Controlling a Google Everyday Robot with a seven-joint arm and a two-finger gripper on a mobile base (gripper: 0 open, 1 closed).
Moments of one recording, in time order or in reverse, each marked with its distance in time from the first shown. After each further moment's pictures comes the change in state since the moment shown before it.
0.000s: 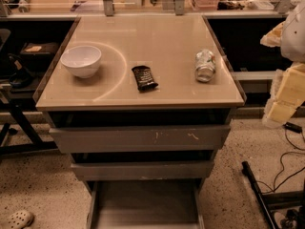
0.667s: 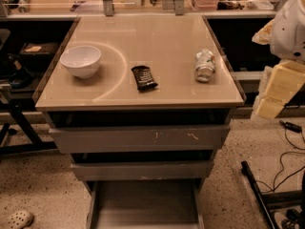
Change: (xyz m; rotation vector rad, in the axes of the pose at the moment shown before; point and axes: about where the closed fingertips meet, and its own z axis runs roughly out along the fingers) arm -0.018 0.000 0.001 0.005 -0.015 0.002
